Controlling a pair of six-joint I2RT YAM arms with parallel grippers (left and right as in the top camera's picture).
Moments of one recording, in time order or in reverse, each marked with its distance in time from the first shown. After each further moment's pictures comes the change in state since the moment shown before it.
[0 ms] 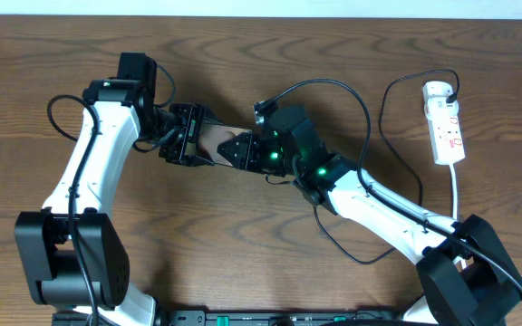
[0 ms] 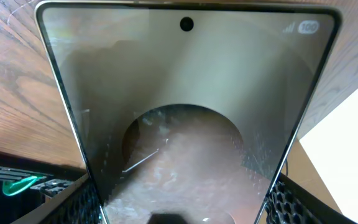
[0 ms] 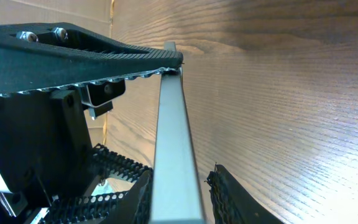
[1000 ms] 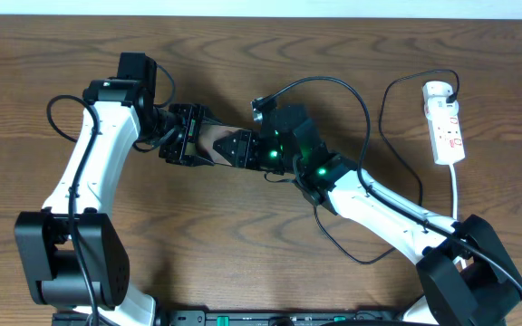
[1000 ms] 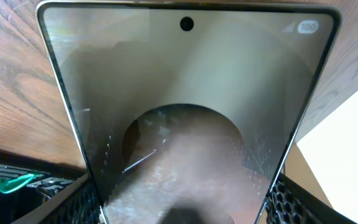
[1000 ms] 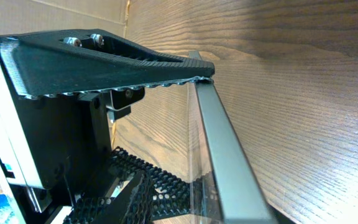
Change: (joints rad) left arm 0.000 0.000 0.000 0.000 0.000 -0.022; right arm 0.000 0.000 0.000 0.051 -0.019 -0.005
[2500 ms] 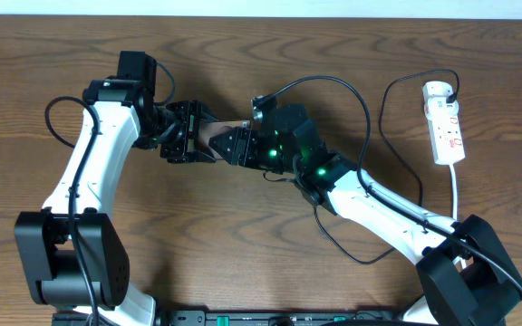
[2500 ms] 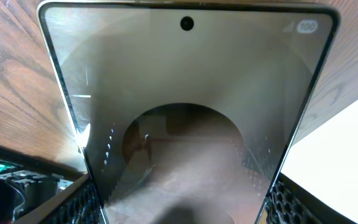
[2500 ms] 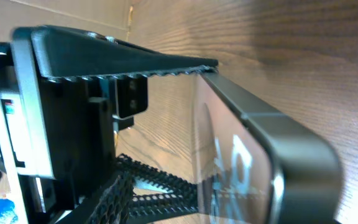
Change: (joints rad) left arm 0.000 0.000 0.000 0.030 -0.026 -0.157; right arm 0.003 0.000 0.000 0.019 0.014 0.015
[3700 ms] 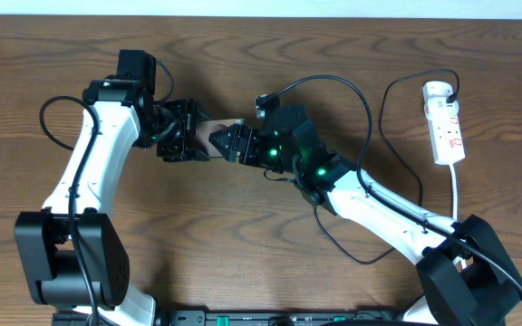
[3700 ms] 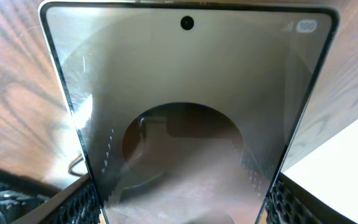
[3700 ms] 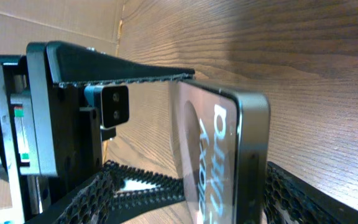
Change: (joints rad) left arm 0.000 0.000 0.000 0.022 -0.105 -0.066; right arm 0.001 0.000 0.000 -0.006 0.073 -0.018
